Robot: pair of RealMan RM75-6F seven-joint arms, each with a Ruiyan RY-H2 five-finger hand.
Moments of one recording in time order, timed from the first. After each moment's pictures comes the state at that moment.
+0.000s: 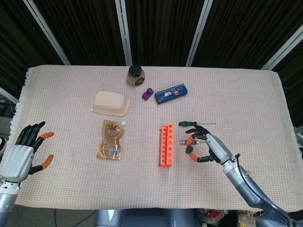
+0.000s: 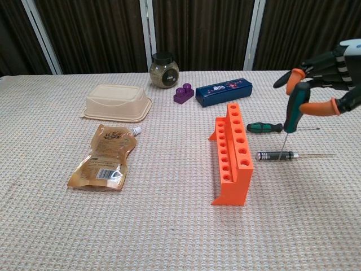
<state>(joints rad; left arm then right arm) -0.16 -1.07 -0.04 -1.84 1.58 1.46 0.08 0.48 -1.10 0.22 -1.92 -1.33 0.89 0.52</state>
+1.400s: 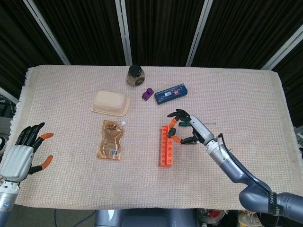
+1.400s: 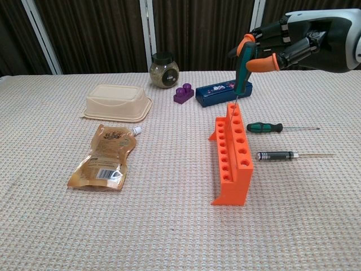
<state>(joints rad) -0.17 -1.07 -0.04 -1.83 1.55 1.44 0.07 0.70 -1.19 0.31 -1.78 -1.21 0.79 0.69</state>
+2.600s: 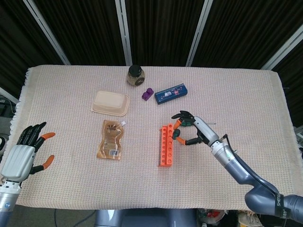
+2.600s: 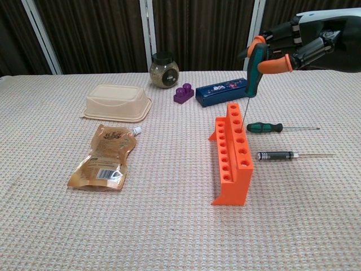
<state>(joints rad) -0.17 -1.06 -0.04 -1.86 1.55 1.44 0.10 0.67 -1.14 0.30 -1.80 -1.25 0.76 0.73</state>
